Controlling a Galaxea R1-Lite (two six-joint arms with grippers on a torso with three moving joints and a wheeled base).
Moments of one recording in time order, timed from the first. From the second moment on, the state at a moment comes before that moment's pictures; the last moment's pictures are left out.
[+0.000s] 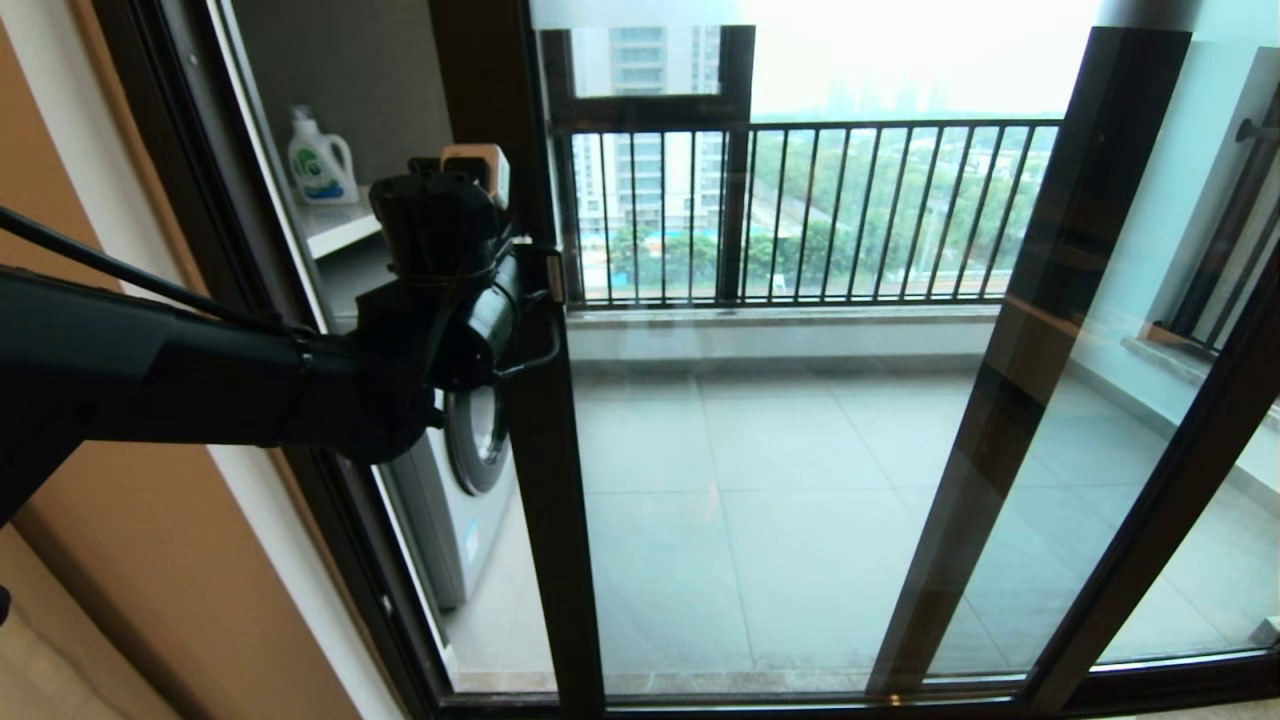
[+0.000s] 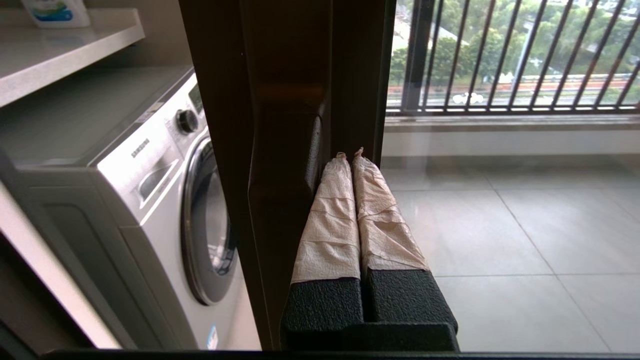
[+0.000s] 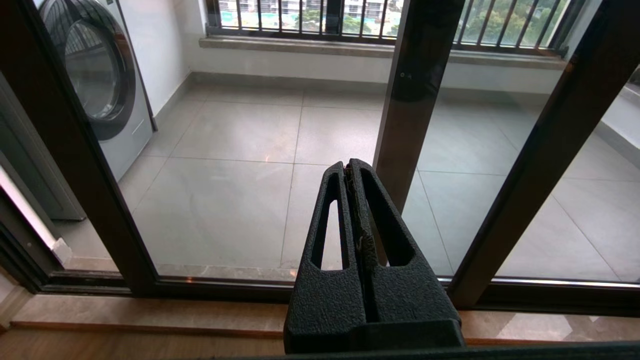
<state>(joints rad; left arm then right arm) -0.45 1.98 -1.34 -0.73 0.48 0.01 0.00 0.00 0.00 0.01 0.05 -0.10</state>
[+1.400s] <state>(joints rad) -0.09 1.89 -1.14 -0.85 0.31 -0.02 0.00 0.00 0.00 0.01 0.05 -0.10</state>
